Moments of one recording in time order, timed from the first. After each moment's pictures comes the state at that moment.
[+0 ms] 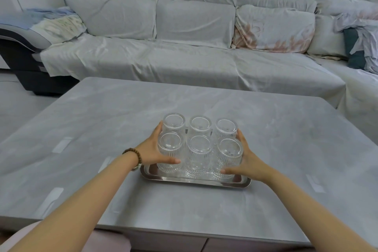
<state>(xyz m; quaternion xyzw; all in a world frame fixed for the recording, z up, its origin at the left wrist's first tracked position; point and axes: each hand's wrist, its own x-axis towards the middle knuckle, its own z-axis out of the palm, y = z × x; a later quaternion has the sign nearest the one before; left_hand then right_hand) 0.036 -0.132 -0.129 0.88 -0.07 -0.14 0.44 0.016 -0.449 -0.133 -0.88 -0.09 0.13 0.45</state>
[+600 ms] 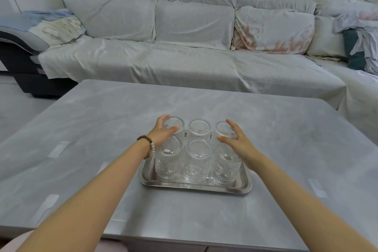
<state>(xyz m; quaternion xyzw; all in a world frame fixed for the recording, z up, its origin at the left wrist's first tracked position) 0.093 -0.158 -0.123 0.81 0.05 -0.10 0.57 0.062 -0.421 -0.119 -0.81 0.01 0.06 0.59</state>
